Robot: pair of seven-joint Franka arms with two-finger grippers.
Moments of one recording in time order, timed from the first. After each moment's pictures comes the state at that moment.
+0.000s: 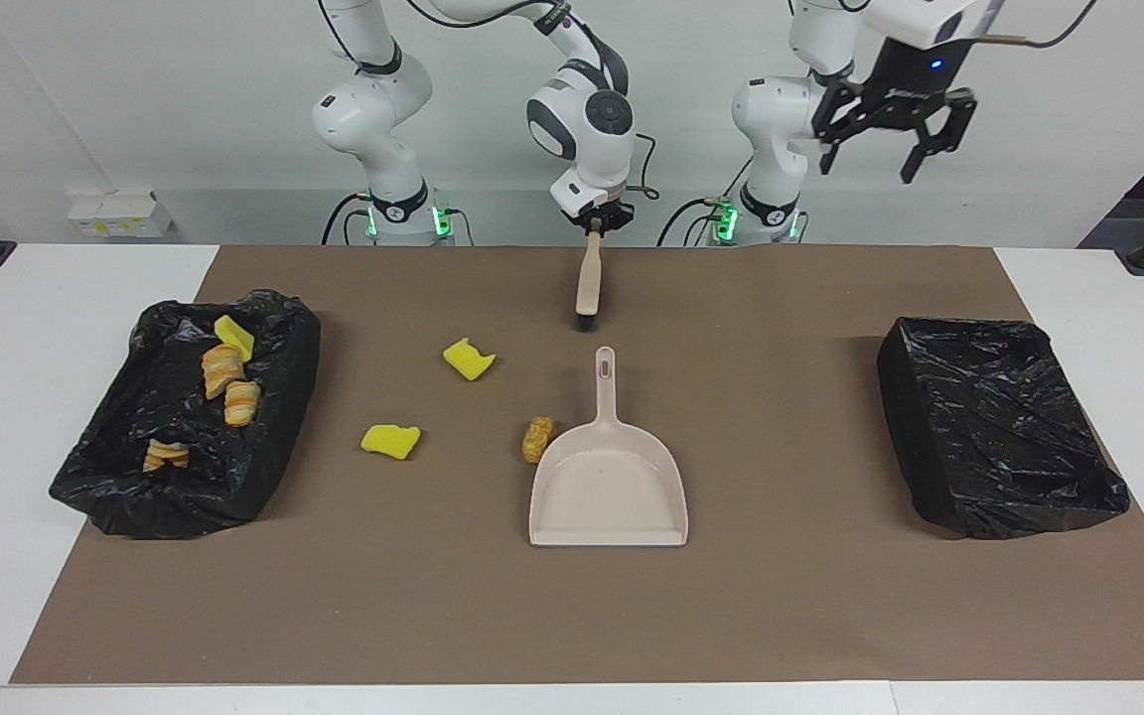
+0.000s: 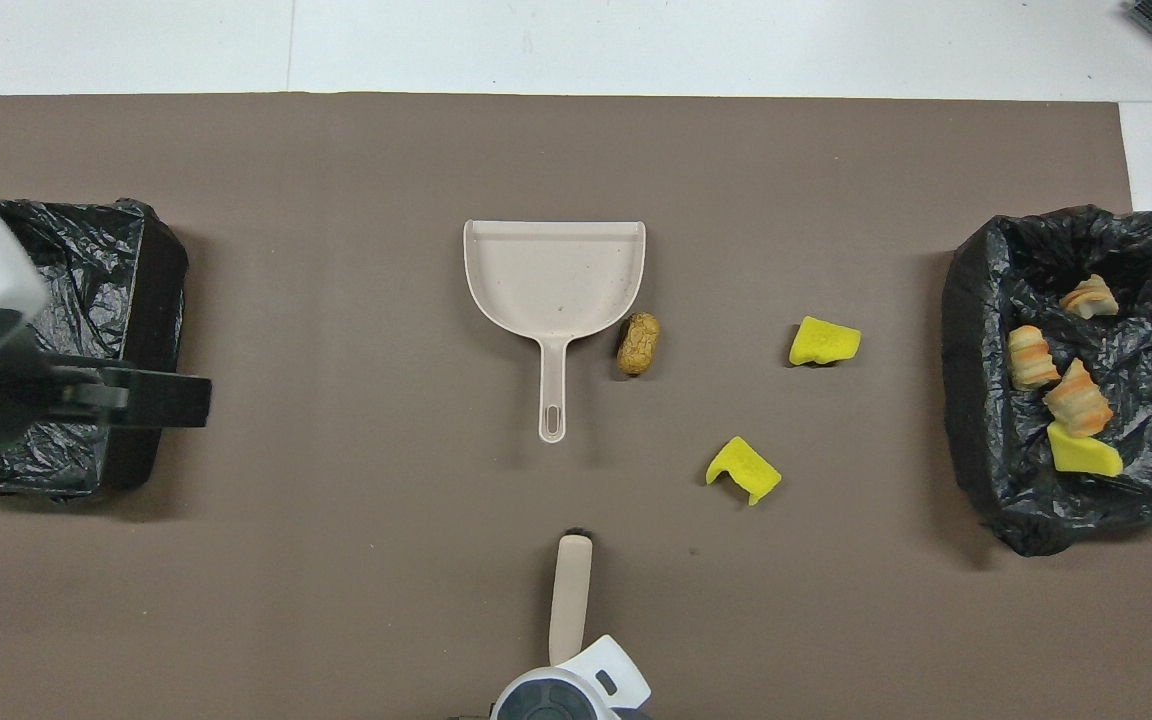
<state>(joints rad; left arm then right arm) -0.21 -0.12 -0.12 -1.51 -0.04 1.49 -0.15 0.92 -0.03 0.11 -2.35 0.32 2.14 0.98</state>
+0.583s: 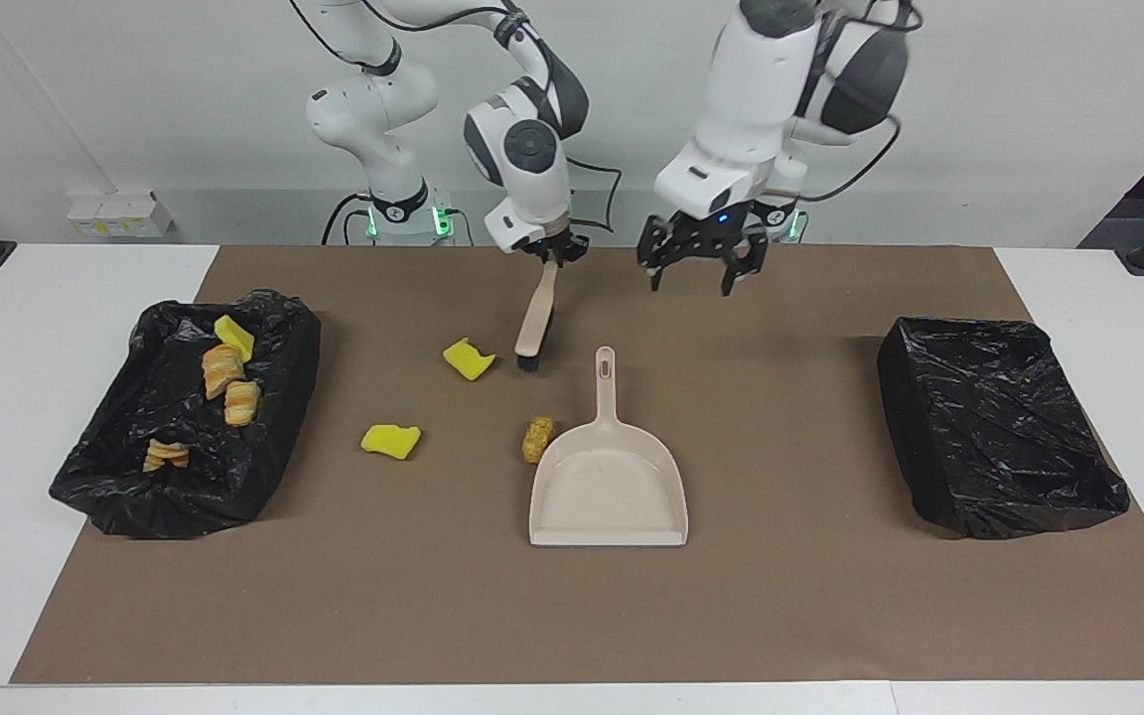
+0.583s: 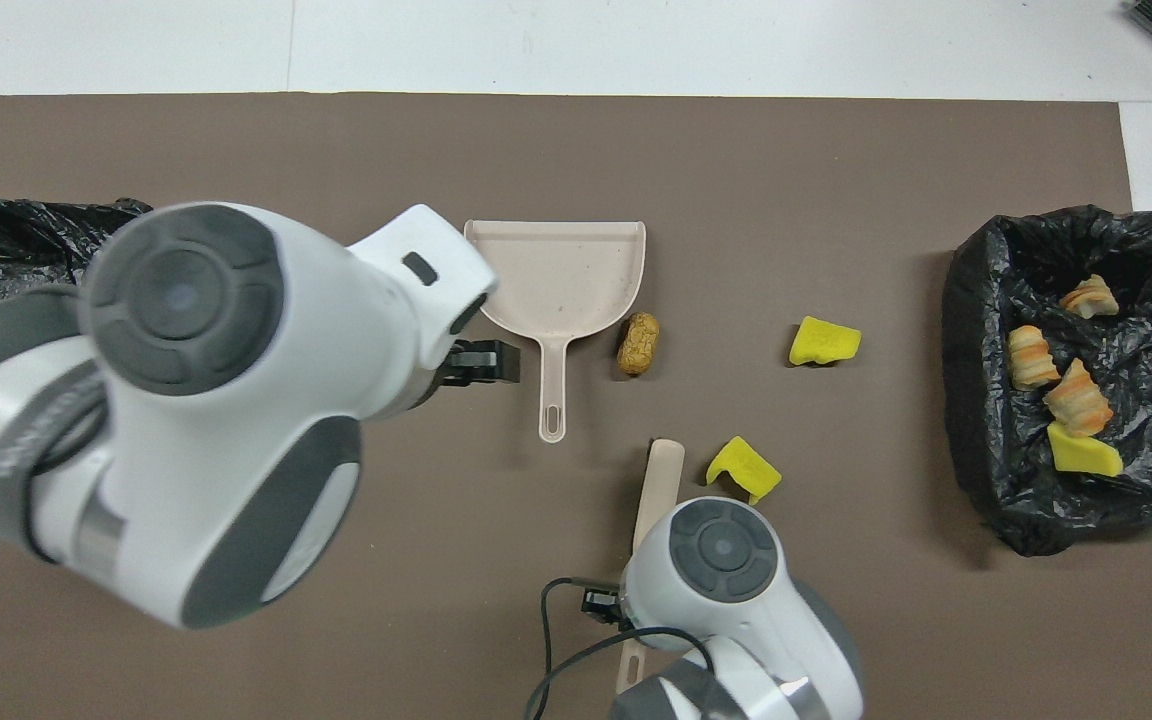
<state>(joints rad) -0.48 0.10 -0.13 -1.65 0.00 1.85 -0.53 0.56 -0.11 0.09 -2.32 0.28 1.96 0.74</state>
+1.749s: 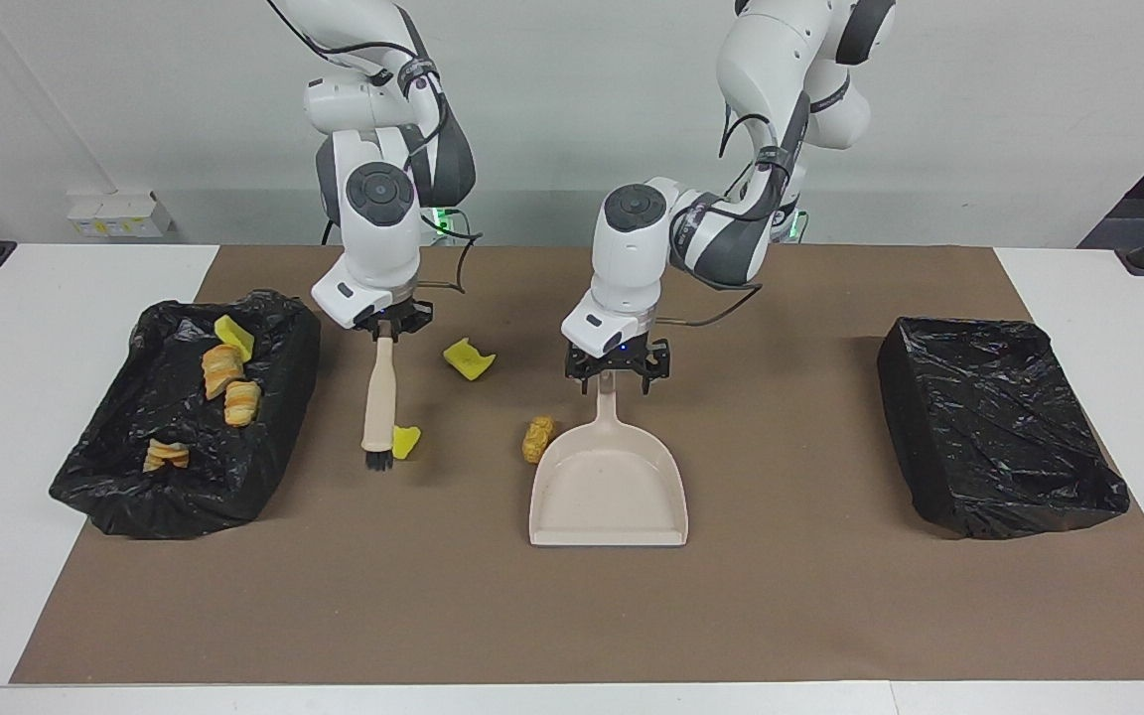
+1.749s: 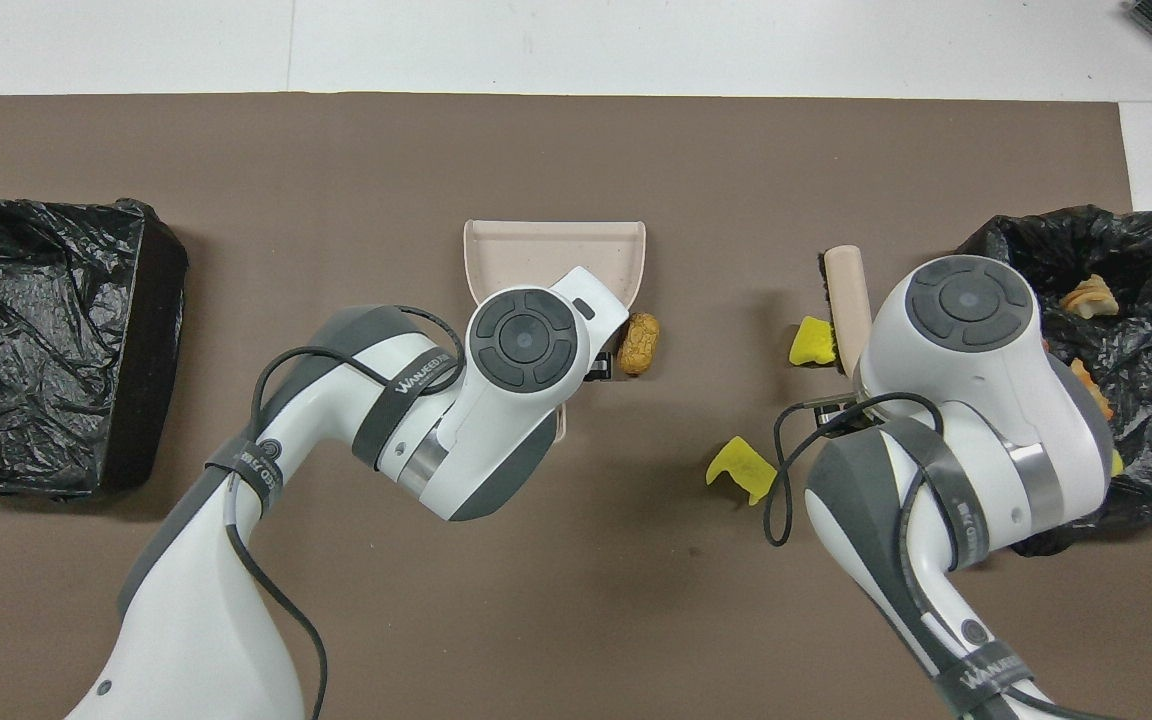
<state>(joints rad) -0.57 0.38 -0.12 -1.72 0.10 2.18 -0.66 0.16 0.05 0.09 -2.02 -0.22 1.82 0.26</state>
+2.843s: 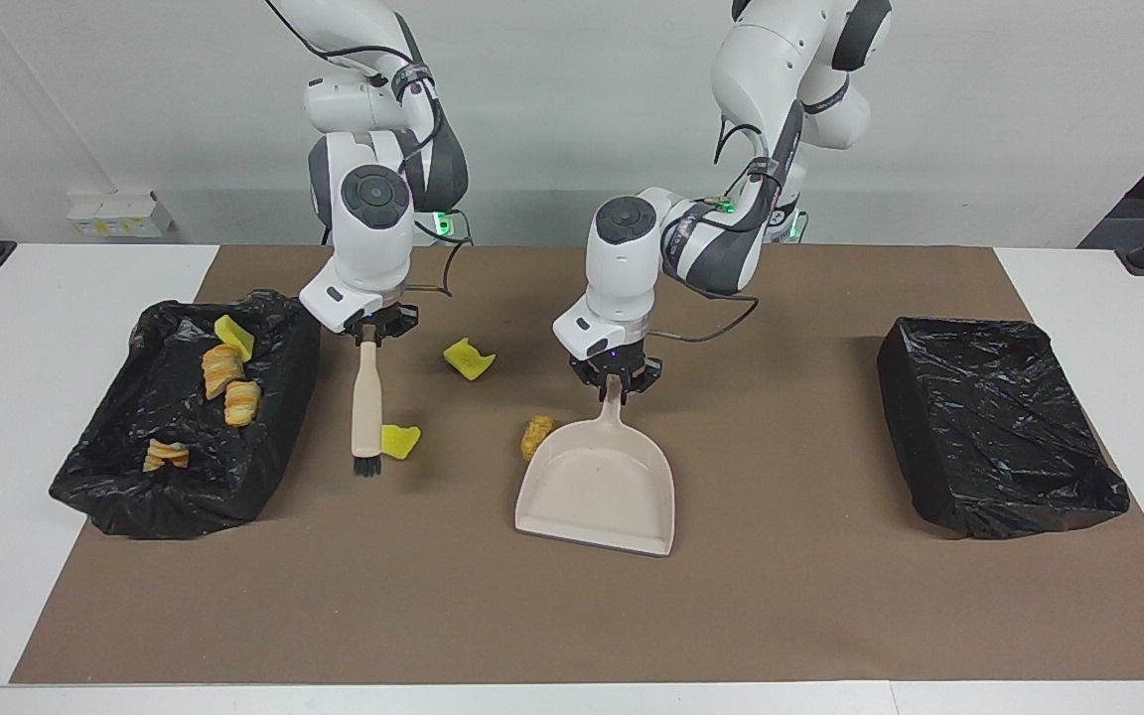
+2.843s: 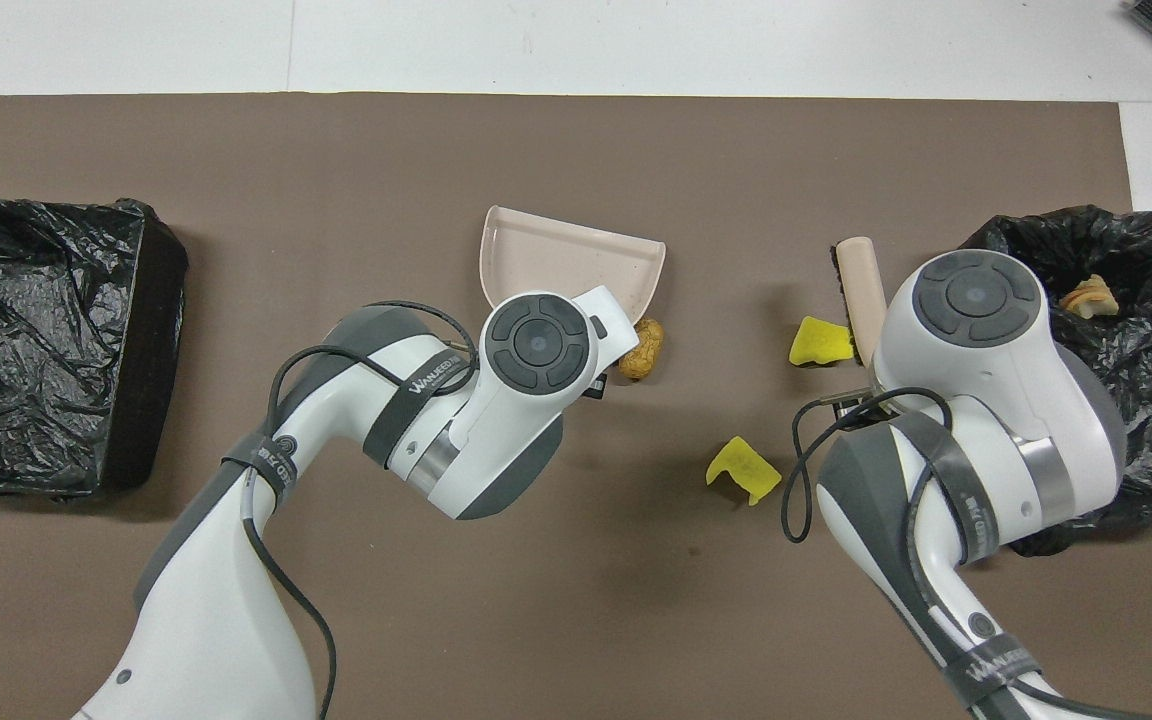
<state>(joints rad) -0.57 0.39 -0.13 -1.72 0.12 2.15 -0.41 0.14 0.05 0.09 -2.02 -0.27 1.82 0.22</state>
